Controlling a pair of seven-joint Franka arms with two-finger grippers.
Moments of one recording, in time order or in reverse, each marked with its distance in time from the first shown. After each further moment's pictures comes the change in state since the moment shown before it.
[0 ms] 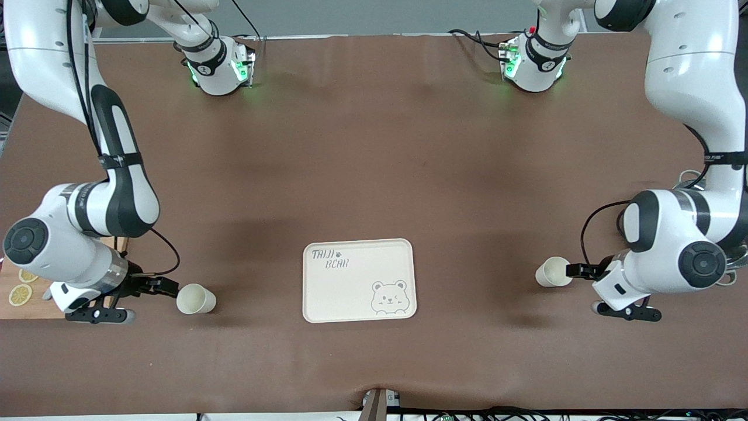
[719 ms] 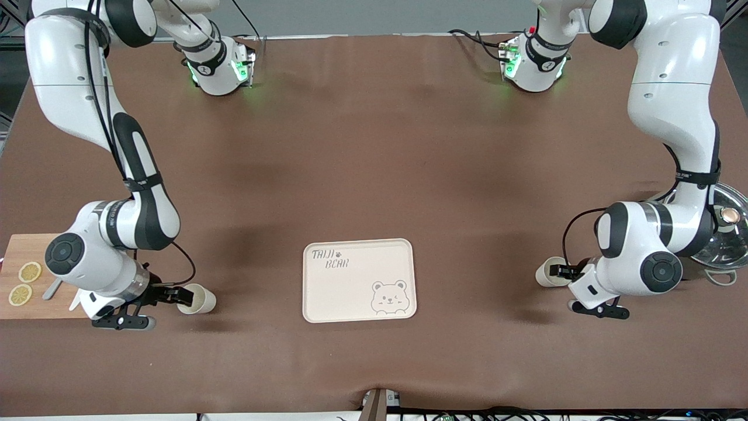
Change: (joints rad) left arm -0.007 0.064 -0.003 -0.034 0.000 0.050 0.001; right arm 0.004 0.102 0.001 0.006 0.000 0.110 0.000
